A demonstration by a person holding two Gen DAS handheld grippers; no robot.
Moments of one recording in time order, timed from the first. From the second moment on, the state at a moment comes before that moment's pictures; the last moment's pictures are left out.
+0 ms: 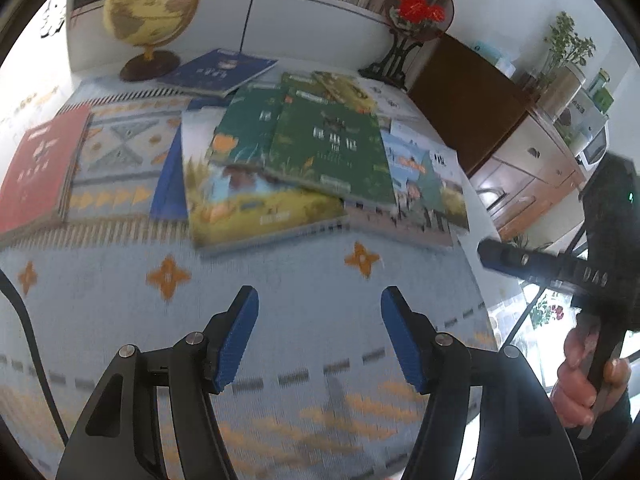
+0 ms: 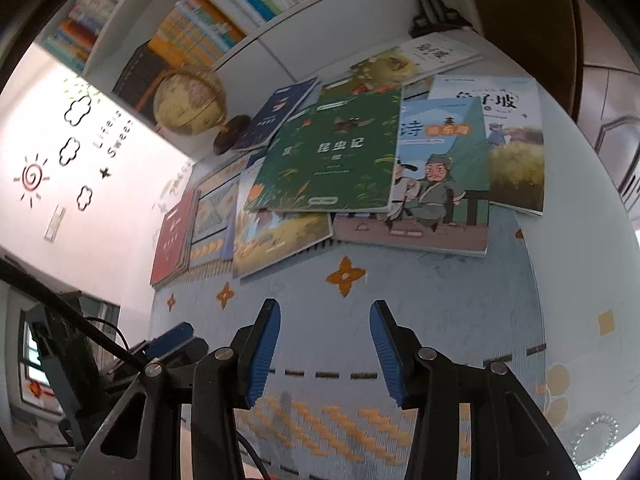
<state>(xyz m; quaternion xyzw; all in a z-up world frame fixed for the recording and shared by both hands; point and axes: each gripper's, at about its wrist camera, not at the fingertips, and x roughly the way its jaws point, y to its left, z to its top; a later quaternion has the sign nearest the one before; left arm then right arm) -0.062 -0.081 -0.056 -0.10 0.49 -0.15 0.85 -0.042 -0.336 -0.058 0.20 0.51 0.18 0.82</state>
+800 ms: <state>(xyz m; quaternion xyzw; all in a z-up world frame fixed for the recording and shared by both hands) 0.132 -0.075 -0.130 -0.11 0.55 -0.22 0.80 0.111 -0.299 -0.118 0.12 0.53 0.03 0.84</state>
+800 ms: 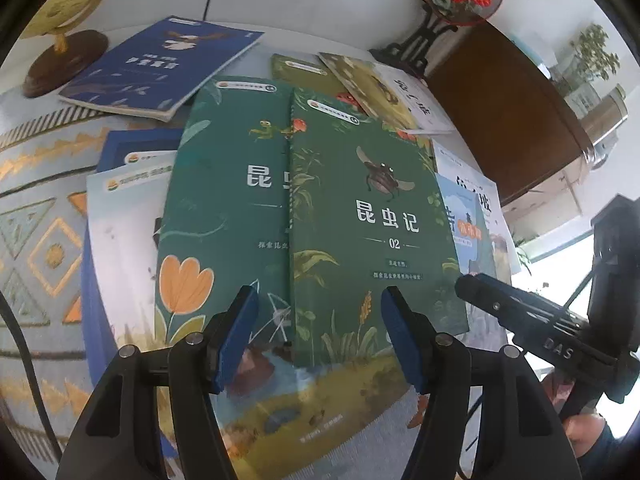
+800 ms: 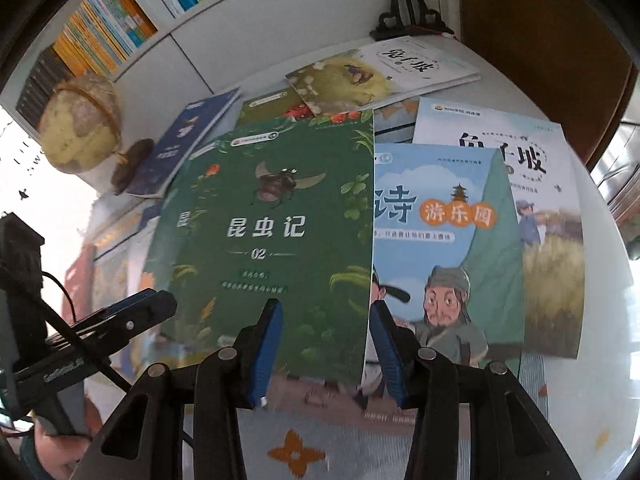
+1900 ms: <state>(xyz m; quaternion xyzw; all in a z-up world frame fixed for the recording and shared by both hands) 0.153 -0.097 -0.138 -0.33 0.54 -0.37 0.68 0.106 -0.320 -0.139 0.26 0.54 0.07 0.80</state>
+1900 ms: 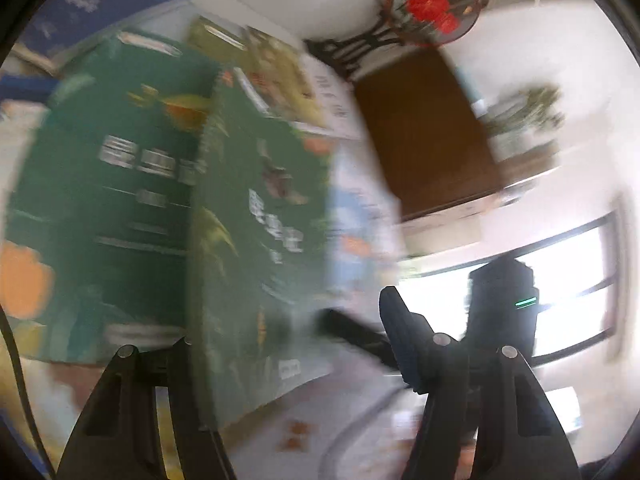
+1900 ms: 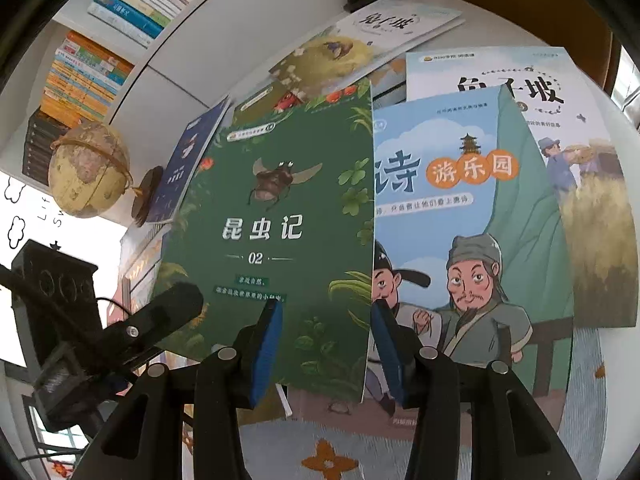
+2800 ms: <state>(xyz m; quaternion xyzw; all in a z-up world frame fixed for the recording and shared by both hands) 0.137 -0.102 -0.125 -0.08 0.56 -0.25 0.79 0.104 -0.286 -0.098 0.17 0.50 0.11 0.84</state>
